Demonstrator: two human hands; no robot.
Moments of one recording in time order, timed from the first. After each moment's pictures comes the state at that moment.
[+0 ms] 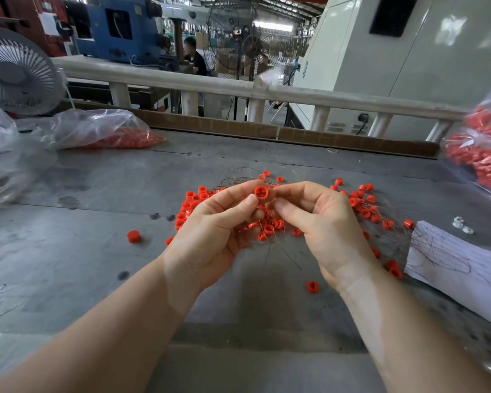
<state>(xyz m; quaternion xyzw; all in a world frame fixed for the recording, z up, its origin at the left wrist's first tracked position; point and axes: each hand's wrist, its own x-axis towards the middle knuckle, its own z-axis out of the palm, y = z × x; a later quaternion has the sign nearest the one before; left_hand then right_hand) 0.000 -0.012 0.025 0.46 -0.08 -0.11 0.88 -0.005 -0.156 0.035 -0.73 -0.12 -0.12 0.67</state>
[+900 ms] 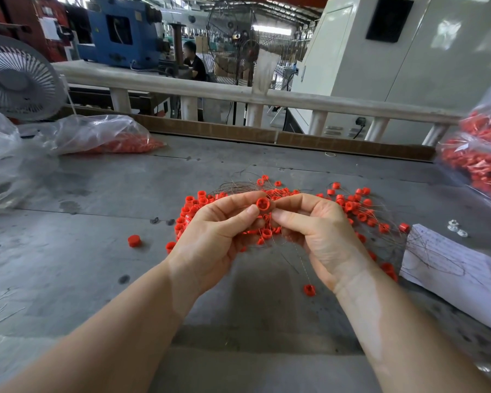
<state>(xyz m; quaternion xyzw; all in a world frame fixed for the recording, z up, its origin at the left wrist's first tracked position) 0.003 -0.014 0.021 0.49 -0.11 -0.09 0.86 -0.005 -0.158 0.038 -0.67 -0.06 -0.04 0.74</state>
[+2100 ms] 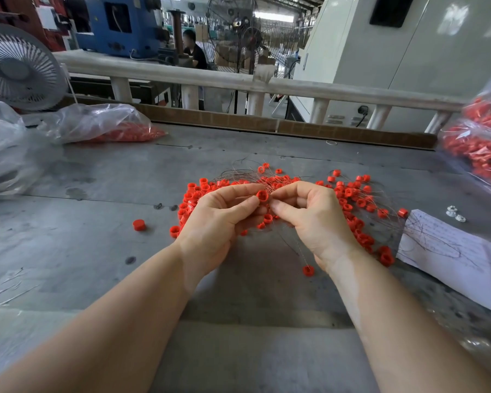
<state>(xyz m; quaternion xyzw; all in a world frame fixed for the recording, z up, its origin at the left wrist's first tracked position) 0.005 -0.015 0.015 0.54 -0.08 -0.06 0.84 0.002 -0.159 0.023 -0.77 -0.08 -0.12 0.63</state>
